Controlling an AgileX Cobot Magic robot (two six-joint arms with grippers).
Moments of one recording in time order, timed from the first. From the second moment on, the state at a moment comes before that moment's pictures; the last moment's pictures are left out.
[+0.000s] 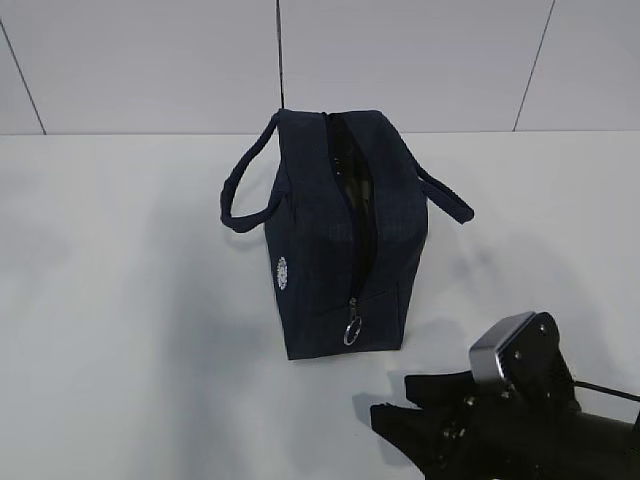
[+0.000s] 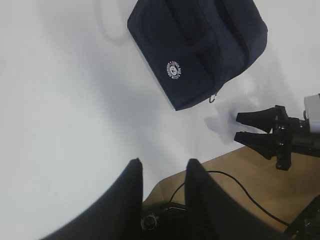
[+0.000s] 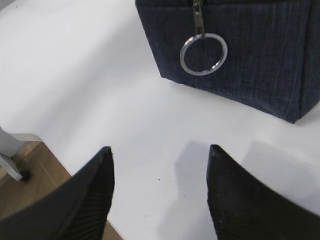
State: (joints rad) left arm -0.01 0.89 -1.12 -0.52 1.25 0.19; right arm 0.45 1.91 -0.24 -0.43 -1.13 0.27
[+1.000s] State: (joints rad) left arm -0.01 0.89 -1.12 -0.54 1.25 0.19; right arm 0.45 1.99 -0.43 -0.40 -1.14 0.25
